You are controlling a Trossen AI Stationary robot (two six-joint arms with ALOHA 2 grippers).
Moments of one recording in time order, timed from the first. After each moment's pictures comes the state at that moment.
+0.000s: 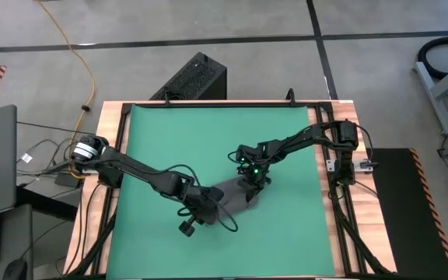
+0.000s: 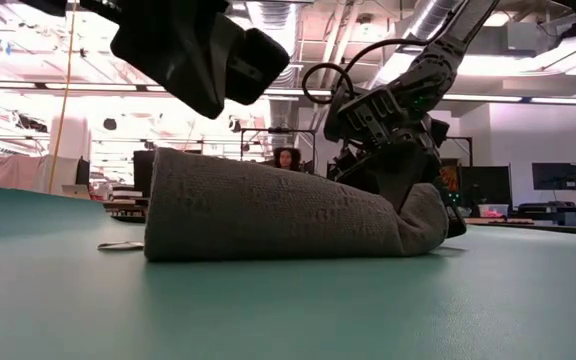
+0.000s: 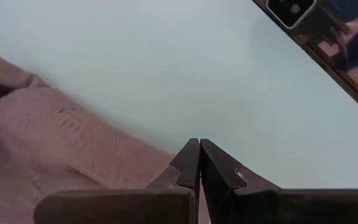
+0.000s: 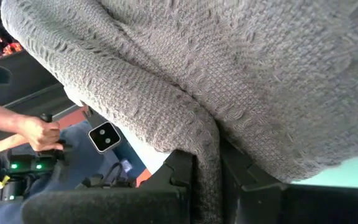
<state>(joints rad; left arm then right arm) -0.31 1.72 1.17 -0.33 0.24 0.25 -0.16 1.94 0.96 -0.28 -0.82 0.80</state>
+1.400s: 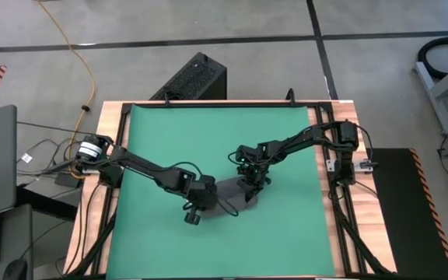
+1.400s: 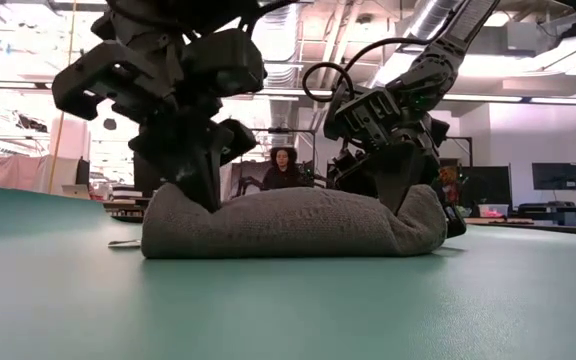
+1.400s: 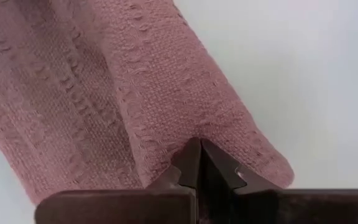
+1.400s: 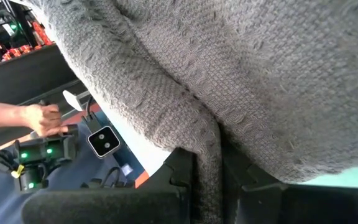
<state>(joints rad) -0.22 1.76 1.04 -0.36 0.10 0.06 -0.14 1.94 0.96 -0.25 -0.81 0.83</state>
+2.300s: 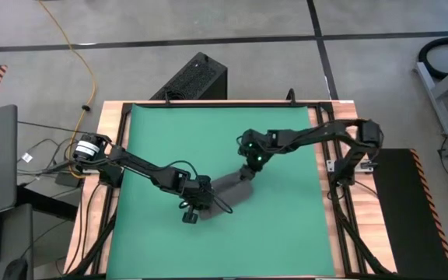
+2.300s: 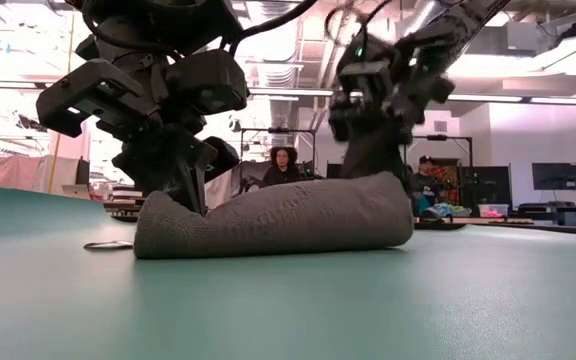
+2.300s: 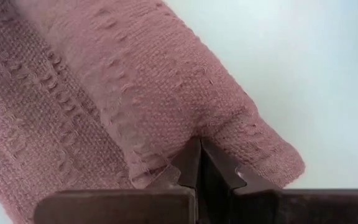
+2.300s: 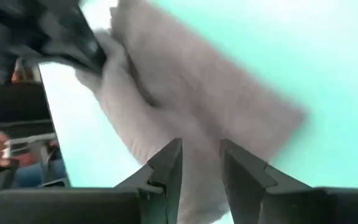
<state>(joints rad) -0.22 1.76 0.90 -0.25 0.13 -0.02 -0.21 1.66 0.96 -0.23 -0.51 0.61</state>
